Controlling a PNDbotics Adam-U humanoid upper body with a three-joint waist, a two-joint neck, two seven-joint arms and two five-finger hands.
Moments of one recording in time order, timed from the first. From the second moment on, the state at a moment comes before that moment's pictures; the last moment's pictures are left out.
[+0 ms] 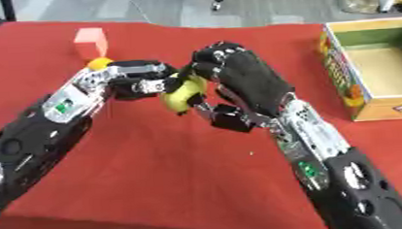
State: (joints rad) left arm -0.81 0.38 -0.46 -1.22 0.32 -0.07 -0.89; right arm -0.62 -0.18 0.46 -1.62 1.01 -0.37 -0.09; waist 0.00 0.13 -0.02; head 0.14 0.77
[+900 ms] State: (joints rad) left arm -0.77 0.54 -0.28 -1.19 0.29 -0.24 -0.88; right arm -0.65 -0.24 0.39 -1.64 0.93 -0.29 -0.16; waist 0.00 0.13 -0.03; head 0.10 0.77
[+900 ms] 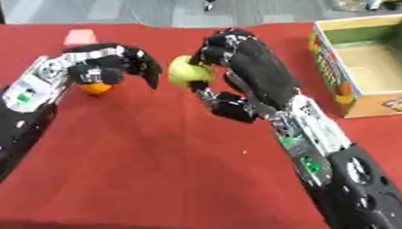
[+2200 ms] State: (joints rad) left arm -0.46 0.66 -0.03 -1.37 0.40 -0.22 -0.66; right arm -0.80 -0.60 -0.03 -0.75 0.84 -0.14 -0.10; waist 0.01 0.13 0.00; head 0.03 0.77
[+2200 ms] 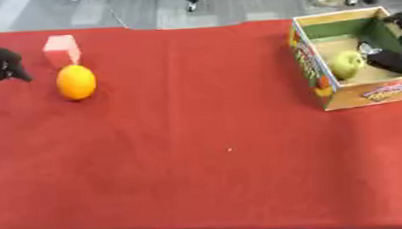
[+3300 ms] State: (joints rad) left arm -0.72 0.69 -0.01 -1.00 -0.33 -0.33 -0.36; right arm -0.41 -0.35 0.09 -1.79 0.80 -0.36 -0.09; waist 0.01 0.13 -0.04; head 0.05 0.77
